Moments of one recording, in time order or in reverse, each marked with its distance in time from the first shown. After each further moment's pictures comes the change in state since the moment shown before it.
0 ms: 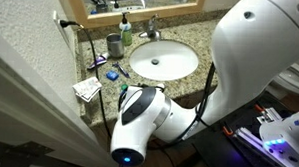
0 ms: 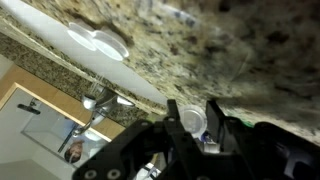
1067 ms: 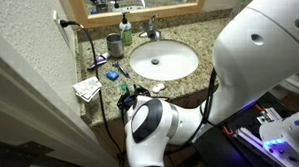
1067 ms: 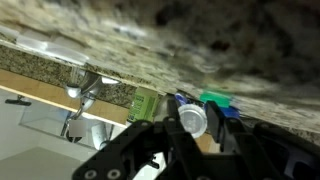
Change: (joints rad) arm 0.001 0.004 0.031 -0.073 -0.255 -0.014 0.328
